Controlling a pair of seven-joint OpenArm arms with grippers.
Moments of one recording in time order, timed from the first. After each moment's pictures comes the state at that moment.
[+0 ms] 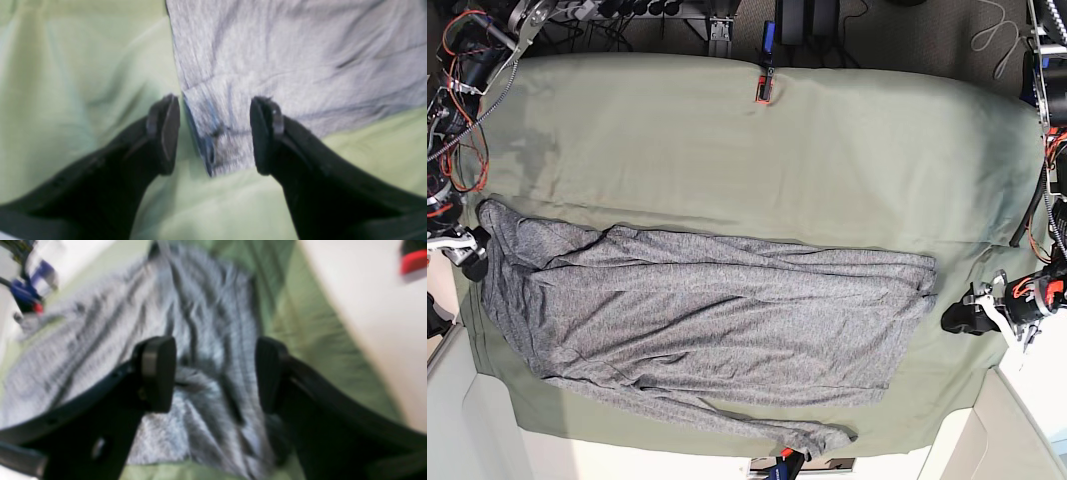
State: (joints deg) left arm -30.6 -40.8 2.4 50.0 -50.2 -38.7 49.6; right arm 10.2 11.7 38.5 72.7 31.4 22.1 -39.7
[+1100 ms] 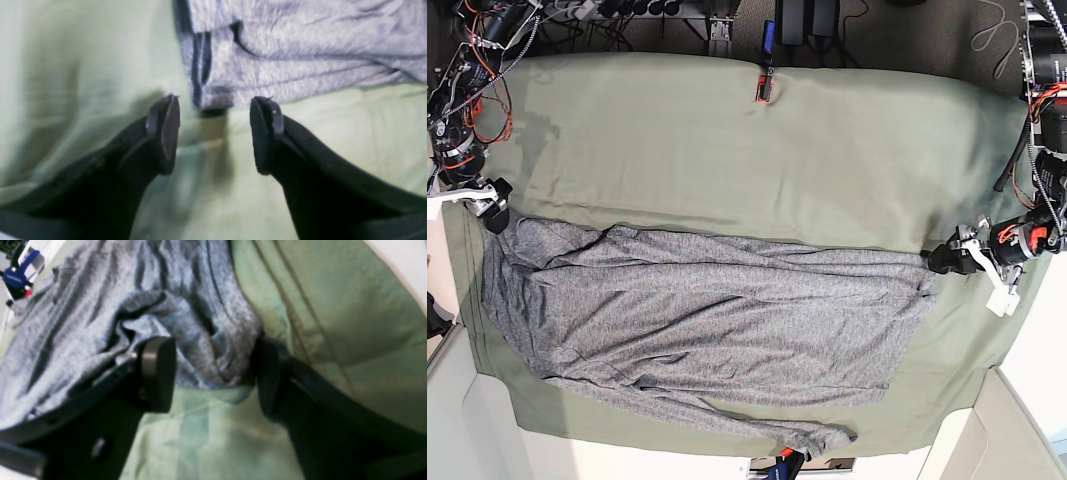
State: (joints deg) left arm -19.7 -37.1 -1.4 49.9 -48.6 -38.5 48.0; right arm 2.3 7.9 38.0 73.5 31.3 23.5 -36.8
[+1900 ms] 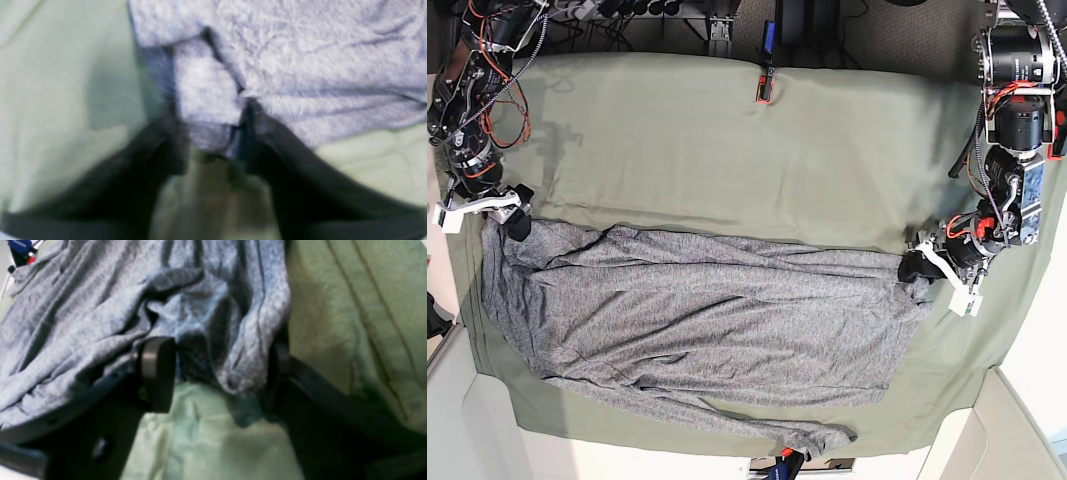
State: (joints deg) left arm -20.0 -28.2 -1.8 48.2 -30.5 -36.6 31.4; right arm 2.3 7.5 32.3 73.5 28.3 23.5 -34.6
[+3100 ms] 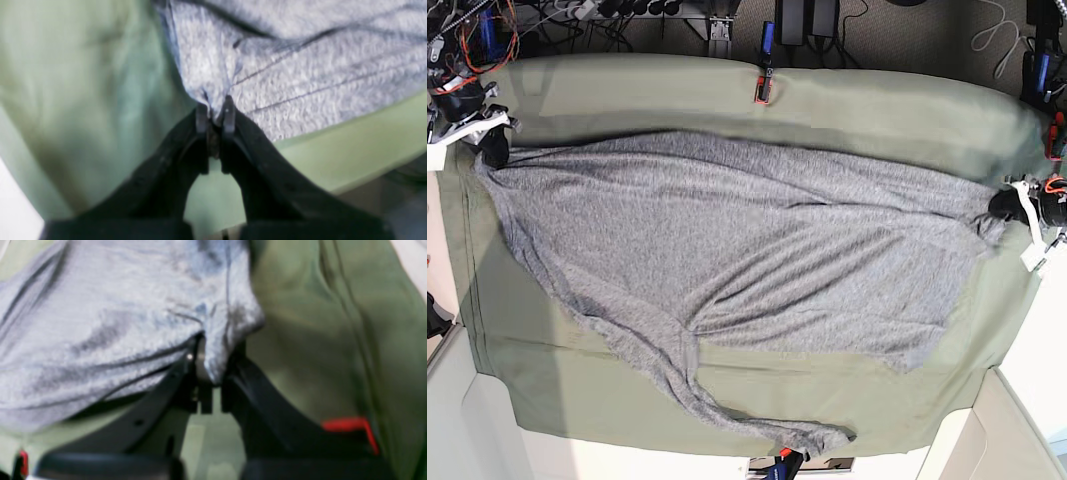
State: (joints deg) left arm -2.7 -53.8 -1.1 67.4 -51.3 -39.2 55.4; right arm -19.5 7.1 37.2 102.7 37.4 24.4 -49.5
